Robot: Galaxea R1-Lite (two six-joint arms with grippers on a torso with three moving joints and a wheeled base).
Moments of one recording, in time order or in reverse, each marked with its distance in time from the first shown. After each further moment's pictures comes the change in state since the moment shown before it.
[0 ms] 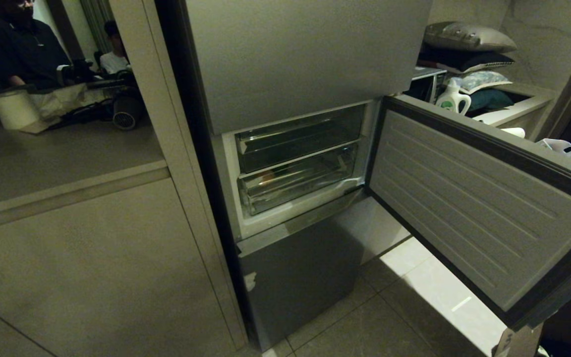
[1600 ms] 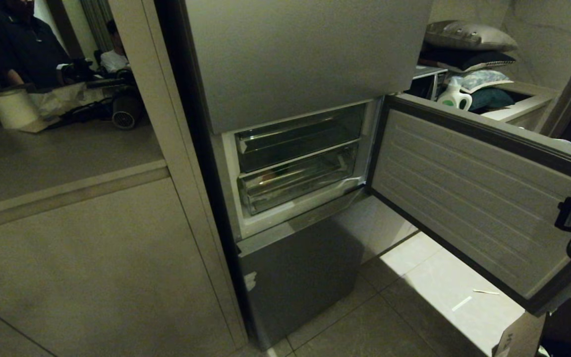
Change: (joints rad) left arm 0.000 0.000 0.000 0.000 0.000 0.000; right arm -0.242 0.915 -0.485 -0.307 0.099 0.041
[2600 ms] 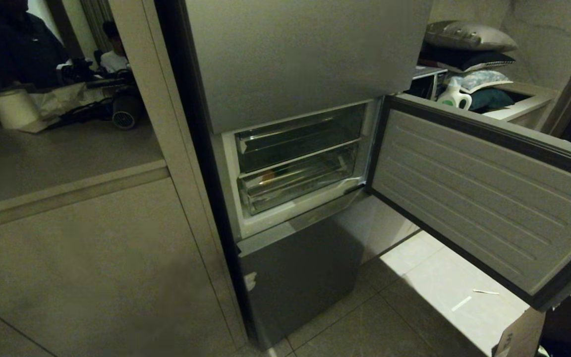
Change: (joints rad) left arm 0.000 0.000 0.000 0.000 0.000 0.000; right arm 0.295 -0.739 0.478 0.145 0.020 -0.097
